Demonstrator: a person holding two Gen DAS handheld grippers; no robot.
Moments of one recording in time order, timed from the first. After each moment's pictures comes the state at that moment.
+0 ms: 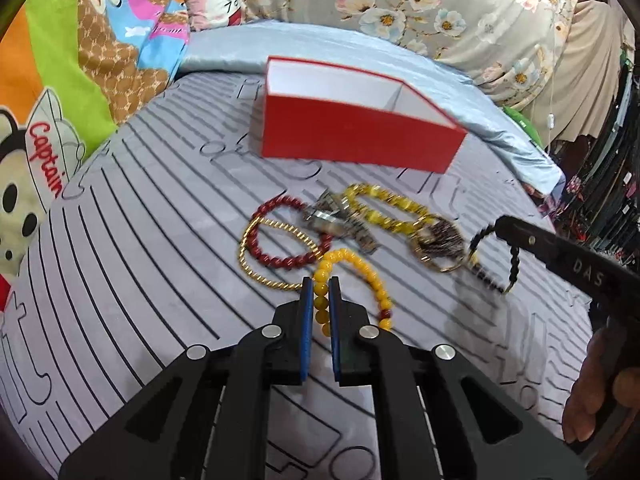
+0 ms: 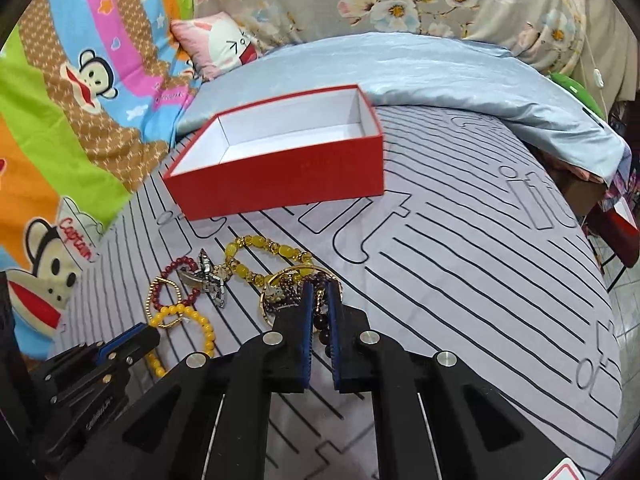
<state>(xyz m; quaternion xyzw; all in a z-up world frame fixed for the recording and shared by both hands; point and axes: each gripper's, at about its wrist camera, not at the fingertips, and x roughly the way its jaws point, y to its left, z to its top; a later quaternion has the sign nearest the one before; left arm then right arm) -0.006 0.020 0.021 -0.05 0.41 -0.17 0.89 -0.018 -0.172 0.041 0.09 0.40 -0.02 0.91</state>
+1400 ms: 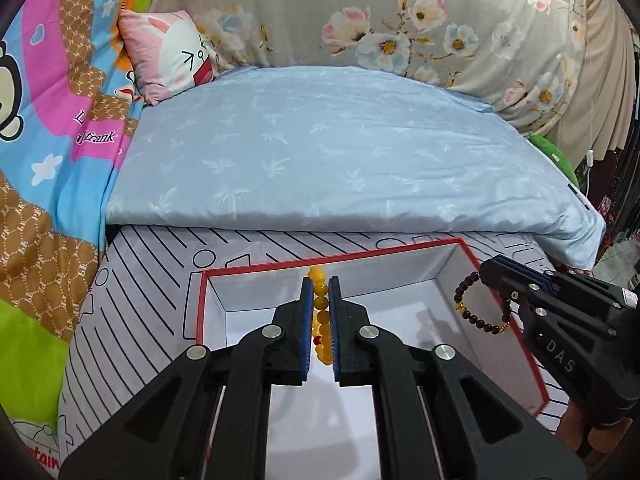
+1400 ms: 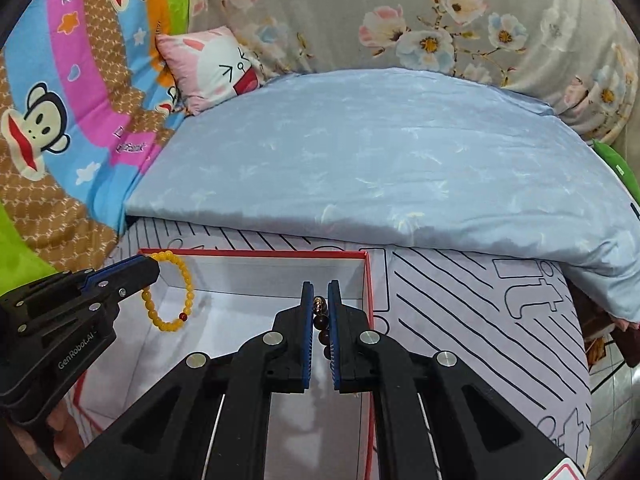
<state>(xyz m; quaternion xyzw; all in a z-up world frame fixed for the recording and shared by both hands) 0.265 -0.054 0.078 0.01 0.37 -0.16 0.92 0.230 -0.211 0.071 0.04 0.37 0.00 0.93</state>
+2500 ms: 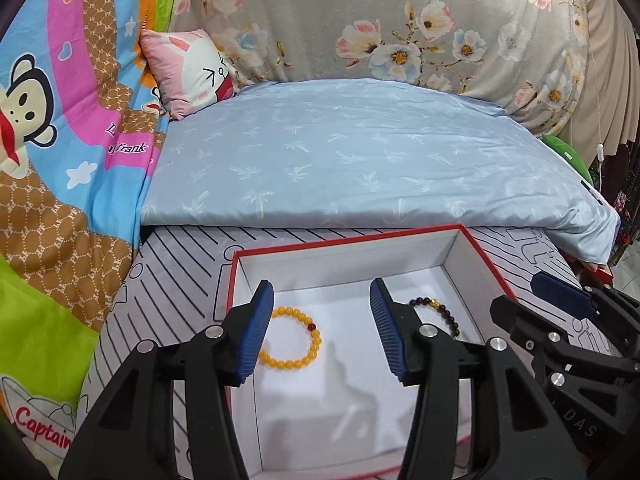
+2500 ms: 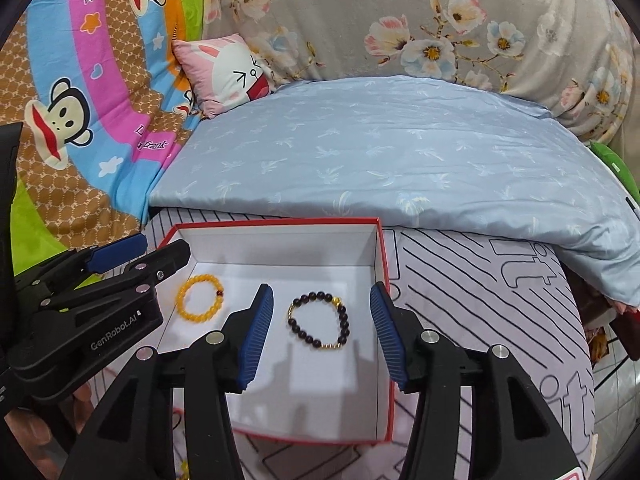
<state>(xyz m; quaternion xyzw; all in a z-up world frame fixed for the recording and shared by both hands) 0.217 -0.048 0.094 0.03 0.34 -0.13 0.93 0.173 -0.195 0.083 0.04 0.35 0.01 0.94</state>
